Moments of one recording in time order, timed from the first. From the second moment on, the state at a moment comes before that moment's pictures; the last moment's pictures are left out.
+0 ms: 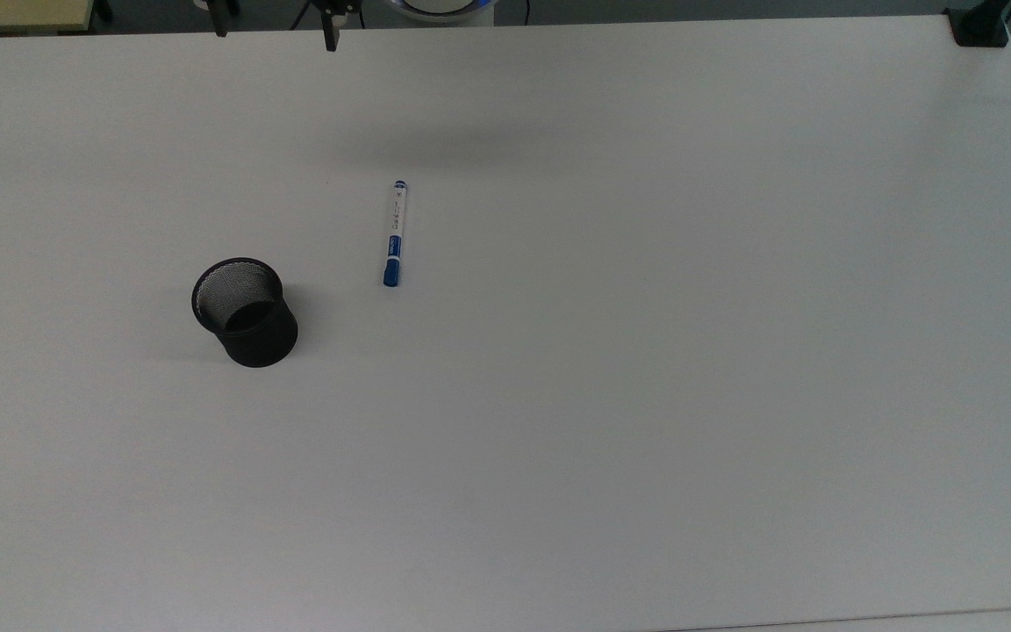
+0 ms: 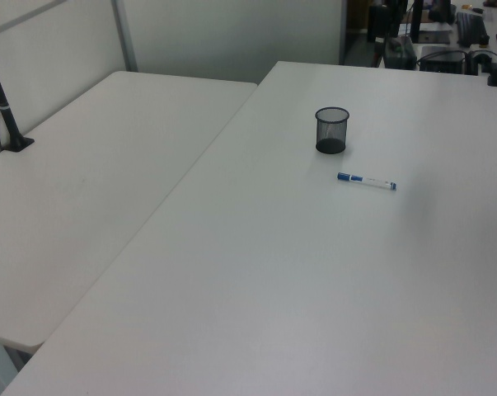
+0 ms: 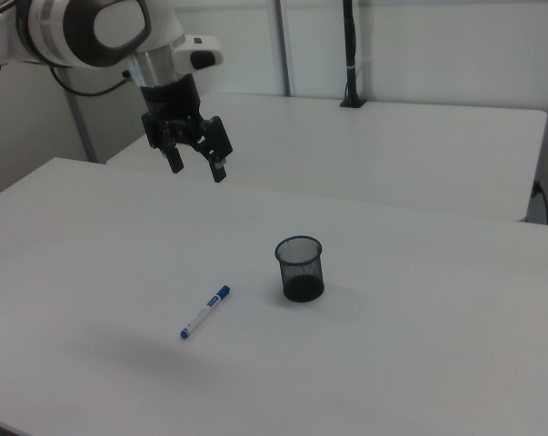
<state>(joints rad) 0.02 -0.04 -0.13 -1.67 -0.06 1.73 -0.02</state>
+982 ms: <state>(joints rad) 0.02 -0.04 -0.12 -1.67 -0.06 1.73 -0.02</state>
